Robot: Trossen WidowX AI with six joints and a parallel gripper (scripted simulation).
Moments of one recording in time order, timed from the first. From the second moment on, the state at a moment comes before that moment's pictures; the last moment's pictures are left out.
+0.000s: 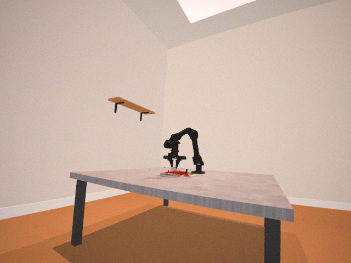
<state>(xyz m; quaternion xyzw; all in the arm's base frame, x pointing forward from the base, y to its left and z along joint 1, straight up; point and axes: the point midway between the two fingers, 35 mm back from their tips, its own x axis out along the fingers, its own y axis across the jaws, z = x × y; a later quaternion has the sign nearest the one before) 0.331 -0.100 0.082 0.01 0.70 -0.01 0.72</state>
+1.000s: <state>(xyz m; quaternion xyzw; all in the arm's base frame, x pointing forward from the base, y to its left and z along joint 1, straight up) 0.331 -0.101 0.076 0.01 0.70 -0.01 0.72</state>
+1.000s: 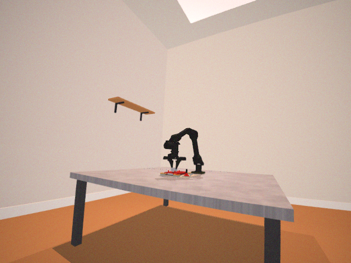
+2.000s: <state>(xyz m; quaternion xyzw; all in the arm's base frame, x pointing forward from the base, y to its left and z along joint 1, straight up) 0.331 -0.101 0.070 0.01 0.70 -0.01 0.72</state>
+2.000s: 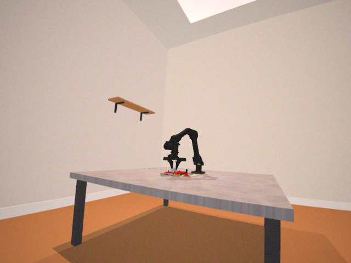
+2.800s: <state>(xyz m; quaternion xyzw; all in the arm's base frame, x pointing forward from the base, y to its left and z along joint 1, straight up) 0.331 -0.100 0.067 0.01 0.70 -0.01 0.72</state>
